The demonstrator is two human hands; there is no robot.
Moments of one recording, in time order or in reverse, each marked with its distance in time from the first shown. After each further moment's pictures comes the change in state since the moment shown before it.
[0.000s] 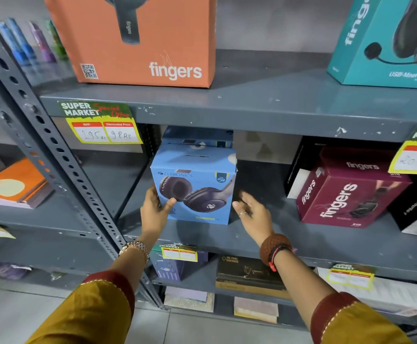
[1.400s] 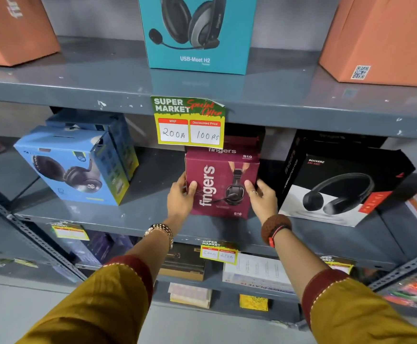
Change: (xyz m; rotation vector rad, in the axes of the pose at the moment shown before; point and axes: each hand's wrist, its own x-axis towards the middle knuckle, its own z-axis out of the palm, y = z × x) left_hand -0.154 0.098 0.341 0.059 -0.151 0.089; right_hand -0.004 0.106 -0.324 0.068 0.159 0.197
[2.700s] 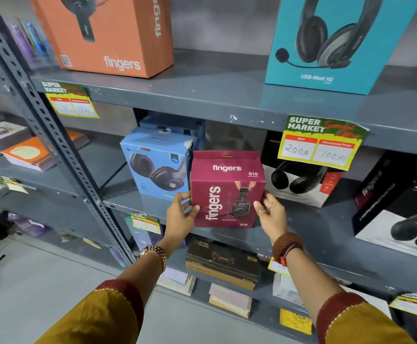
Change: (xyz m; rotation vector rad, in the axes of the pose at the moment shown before) left_hand -0.030 -0.047 -0.181 -0.125 0.172 -0.135; right_hand -0.045 -0.024 0.152 0.024 -0.203 -0.167
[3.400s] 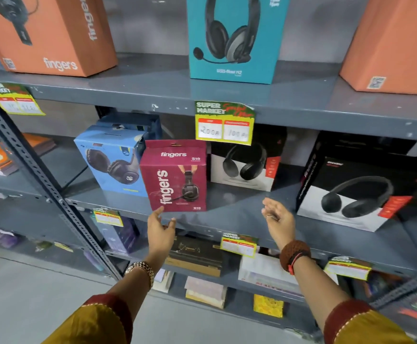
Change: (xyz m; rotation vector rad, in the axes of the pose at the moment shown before) left_hand -0.078 -0.026 0.077 0.117 0.157 -0.115; right_hand -0.046 0.057 -0.144 0.098 0.158 -0.034
